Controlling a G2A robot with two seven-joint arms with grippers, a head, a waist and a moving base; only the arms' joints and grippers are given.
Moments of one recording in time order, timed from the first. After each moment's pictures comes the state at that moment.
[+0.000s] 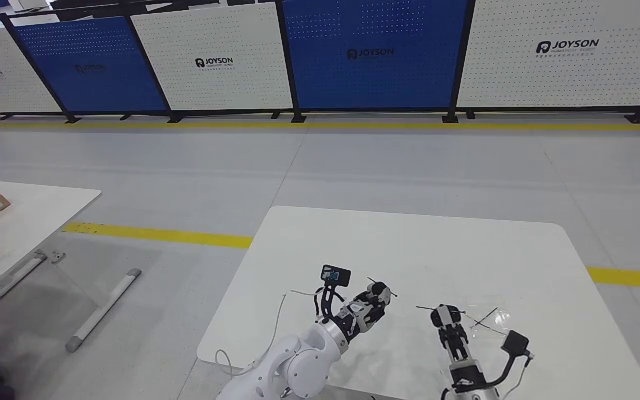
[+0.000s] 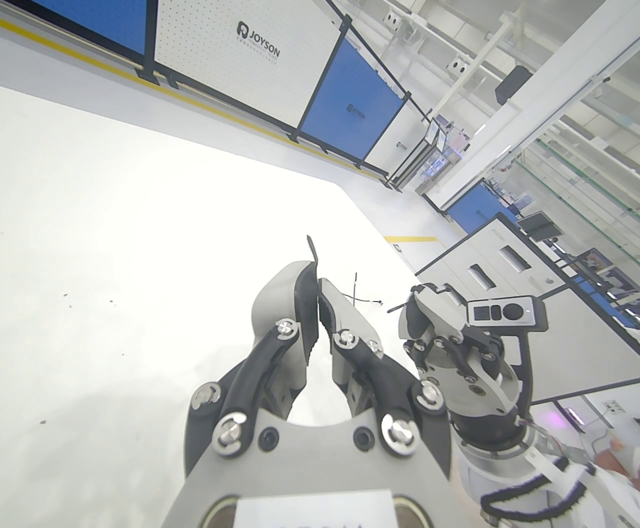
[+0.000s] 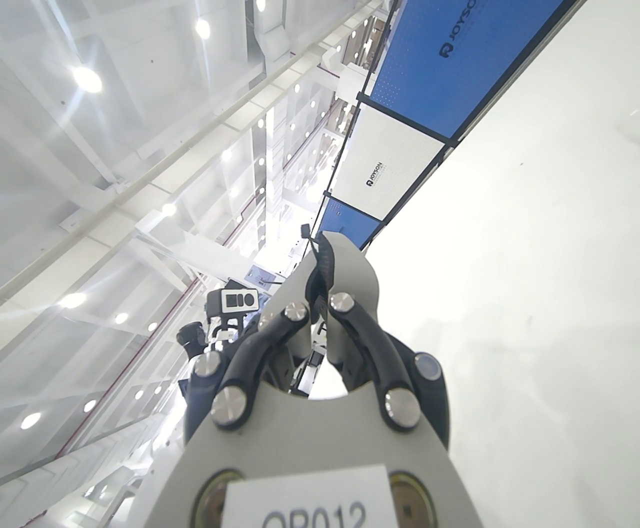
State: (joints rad) left arm 1.45 -1.23 -0.97 -1.68 0.58 -0.04 -0.06; right arm -1.64 -1.13 1.00 -1.65 -0.14 -0.34 -0.36
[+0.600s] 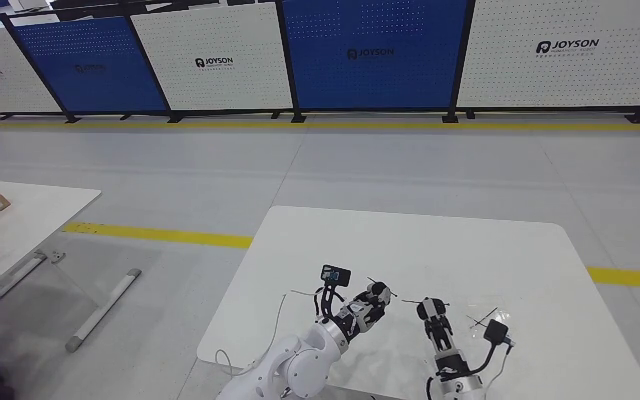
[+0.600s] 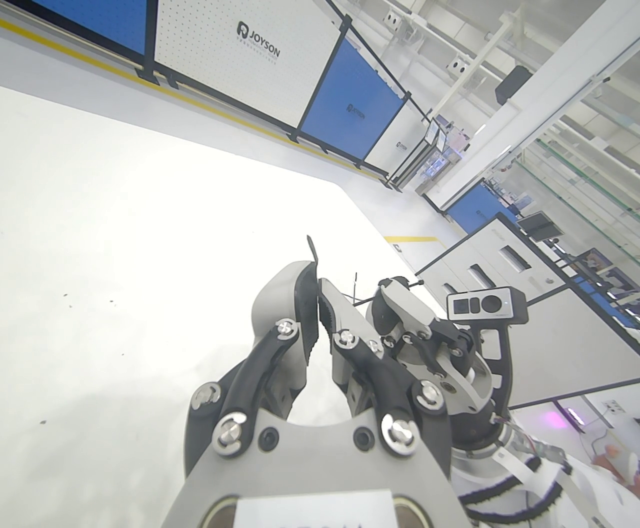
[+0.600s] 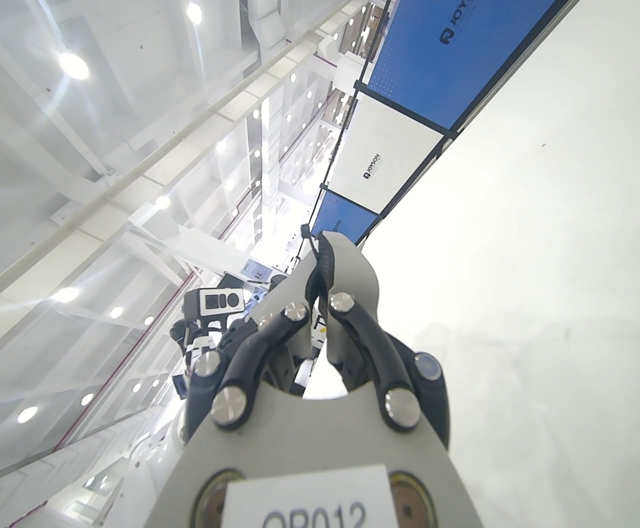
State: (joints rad) left arm 1.45 -1.23 -0.97 -1.68 0.58 -0.04 -0.06; right arm -1.56 -1.18 0.95 -1.58 -0.16 -0.31 -0.35
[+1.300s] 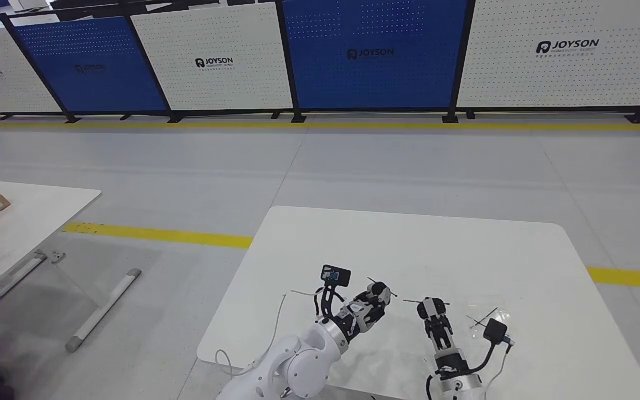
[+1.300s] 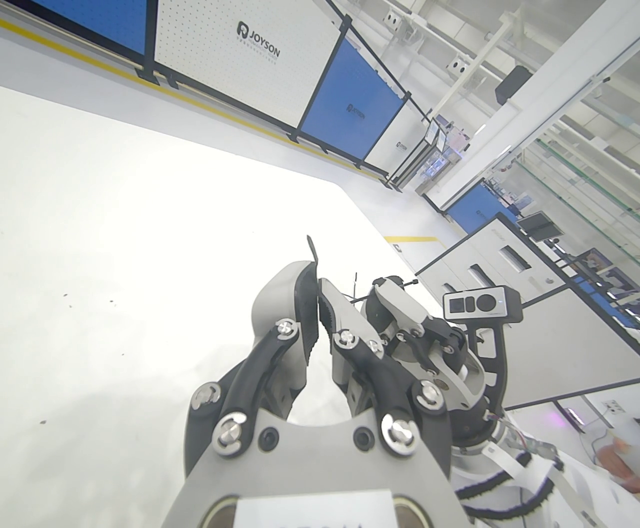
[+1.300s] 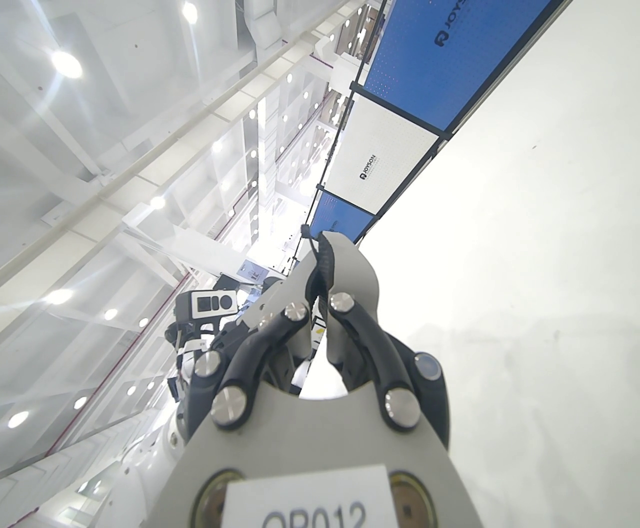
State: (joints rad) left arm 1.45 -1.23 -0.97 -1.68 0.58 -0.04 -0.06; right arm -1.56 -1.19 0.95 -1.57 -0.17 -0.31 -0.35
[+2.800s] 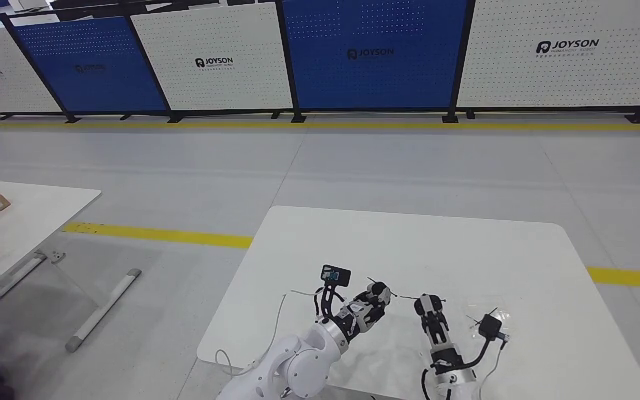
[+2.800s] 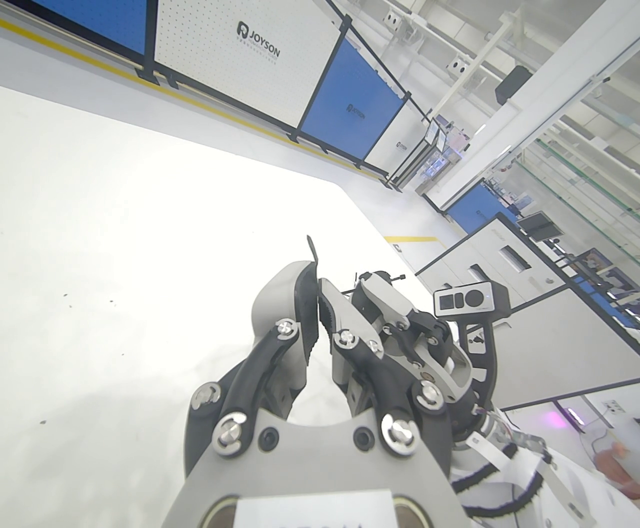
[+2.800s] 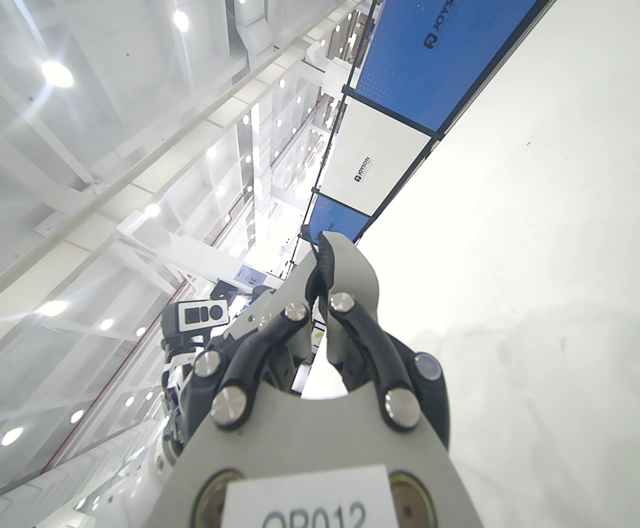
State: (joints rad) left arm 1.45 -1.23 -0.97 -1.68 0.58 -0.04 -0.06; right arm -1.55 -1.26 0.99 -1.53 -0.19 -0.28 -0.31
